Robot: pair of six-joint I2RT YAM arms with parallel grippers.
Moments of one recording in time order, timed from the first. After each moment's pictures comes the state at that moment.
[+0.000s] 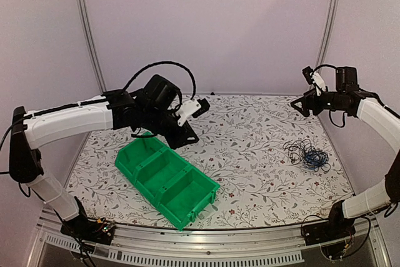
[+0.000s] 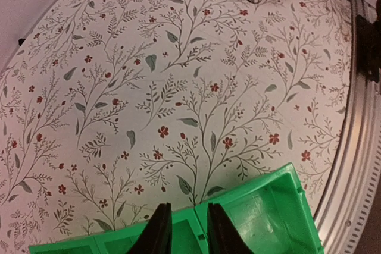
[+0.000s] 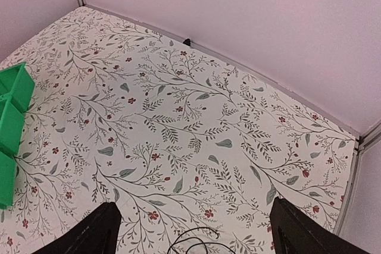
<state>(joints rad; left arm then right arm) -0.89 1.58 1.35 -0.56 0.09 0.12 0.00 1.32 1.10 -0.38 -0.52 -0.38</state>
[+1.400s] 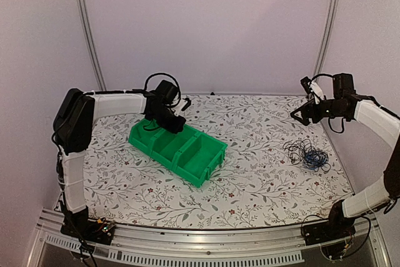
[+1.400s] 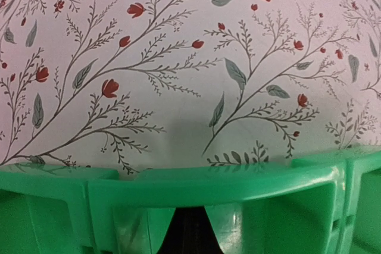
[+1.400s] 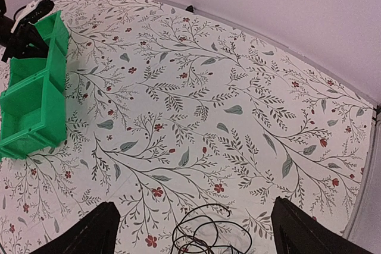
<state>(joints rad) -0.58 2.08 1.57 -0.51 0.07 0.01 -0.02 1.35 1.05 -0.44 -0.53 -0.41</state>
